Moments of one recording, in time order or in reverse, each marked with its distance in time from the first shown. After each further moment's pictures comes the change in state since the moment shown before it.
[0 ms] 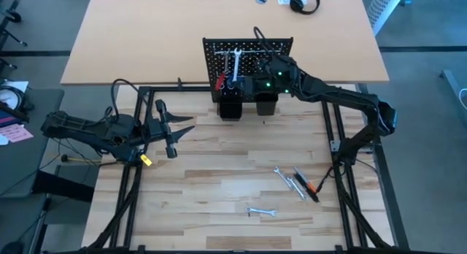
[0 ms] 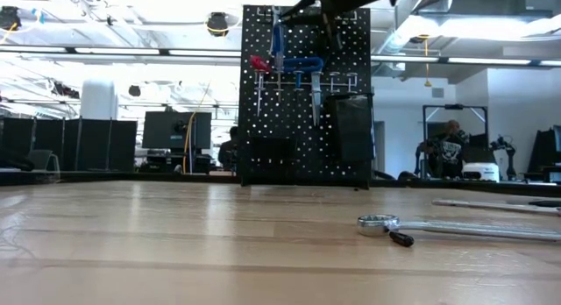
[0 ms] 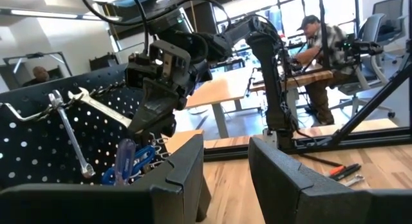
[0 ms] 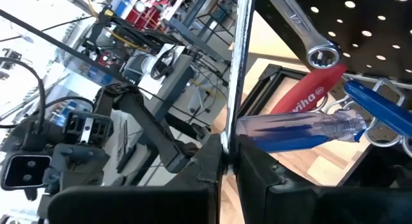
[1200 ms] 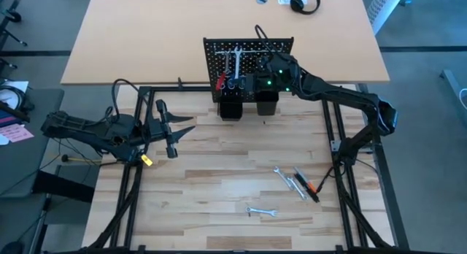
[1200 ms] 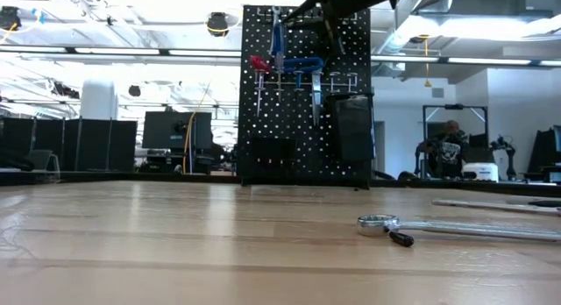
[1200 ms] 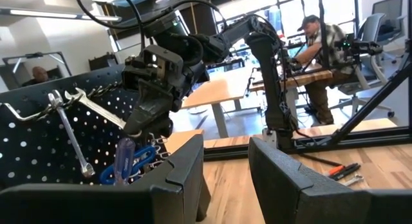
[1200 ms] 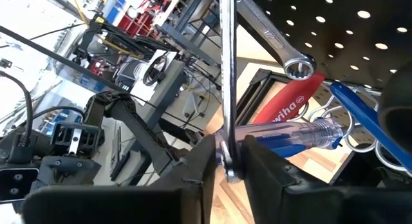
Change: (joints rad) left arm 0.000 0.000 0.000 -0.001 0.000 0.000; right arm -0.029 0.001 -0.002 -0.007 0.013 -0.003
